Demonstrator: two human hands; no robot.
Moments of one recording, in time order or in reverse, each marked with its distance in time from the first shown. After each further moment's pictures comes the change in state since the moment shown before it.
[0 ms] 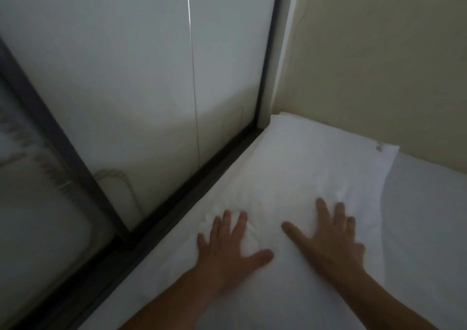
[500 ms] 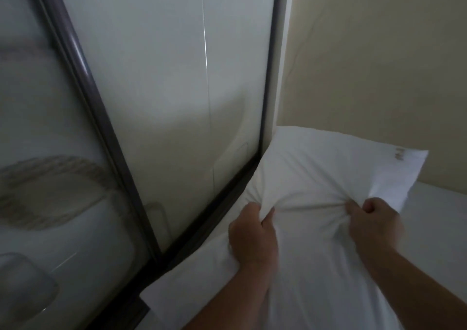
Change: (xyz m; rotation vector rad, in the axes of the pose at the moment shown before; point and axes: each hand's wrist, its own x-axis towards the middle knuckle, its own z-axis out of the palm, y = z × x) left_hand -0.080 0.096 -0.080 -0.444 0.864 -0.009; right_hand -0.038 -0.019 -0.127 0.533 0.651 0.057
